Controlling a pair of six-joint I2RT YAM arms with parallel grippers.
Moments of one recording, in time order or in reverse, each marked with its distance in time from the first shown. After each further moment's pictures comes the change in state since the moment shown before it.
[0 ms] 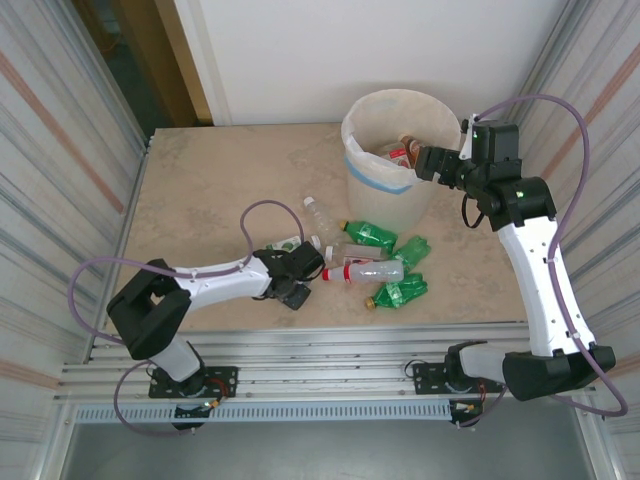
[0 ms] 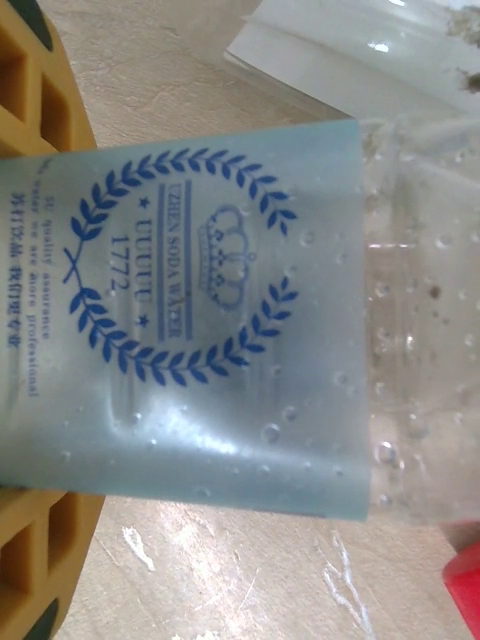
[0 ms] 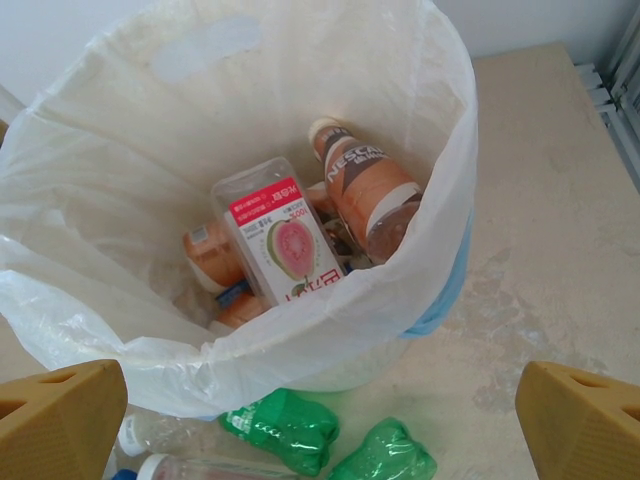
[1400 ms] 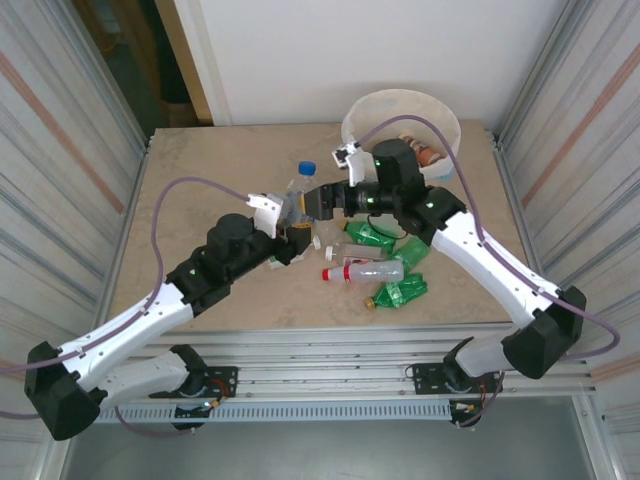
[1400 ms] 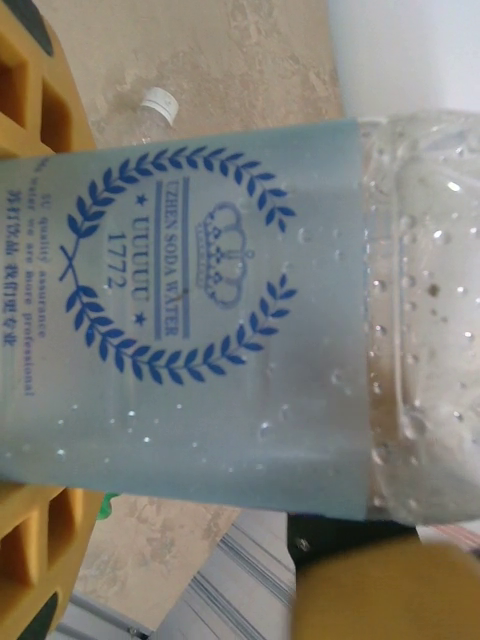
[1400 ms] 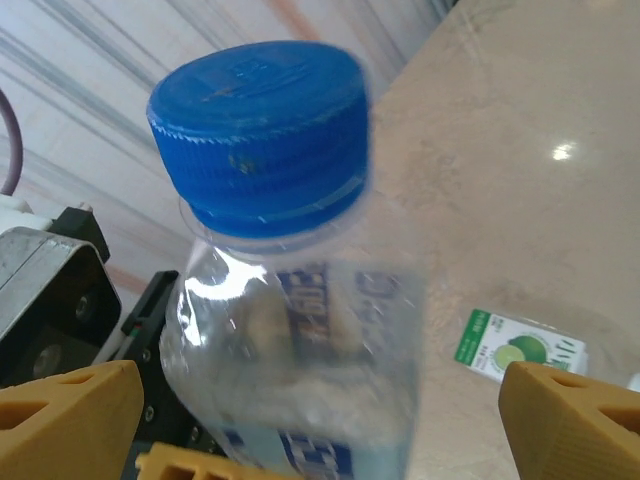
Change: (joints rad) left arm 0.130 -0.587 -0.099 0.598 0.219 -0.026; right arm 0.478 0.158 -0.154 0.476 -0.595 0.157
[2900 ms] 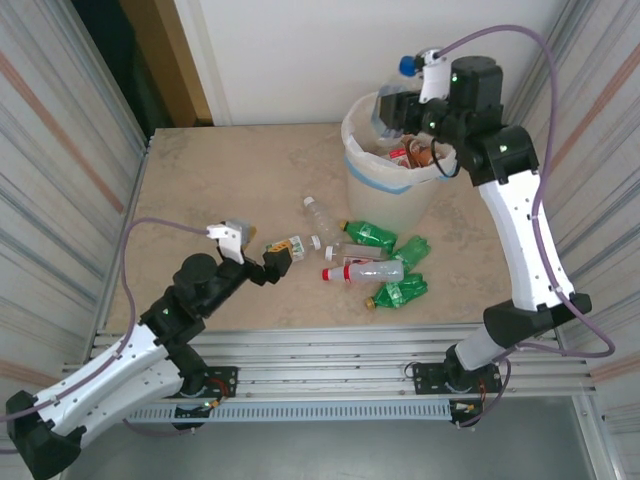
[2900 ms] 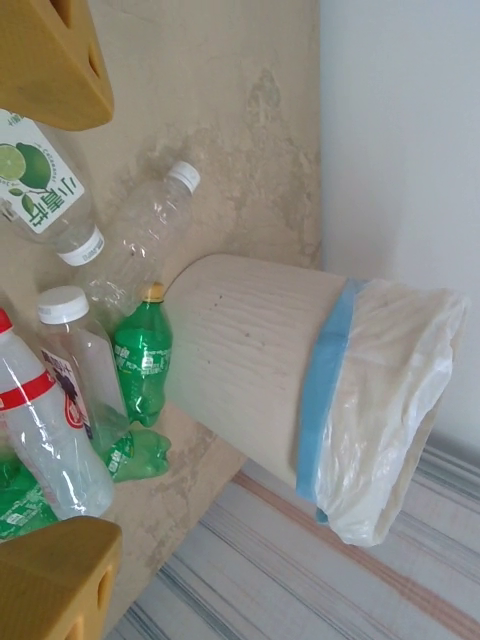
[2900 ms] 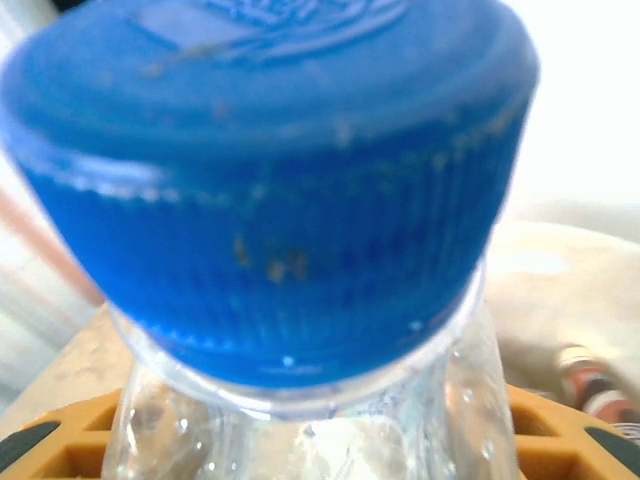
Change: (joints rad) left arm 0.005 -0.360 -0.294 0.064 -0.152 -0.080; right arm -0.348 0.173 0.710 -0.430 0.346 -0.299
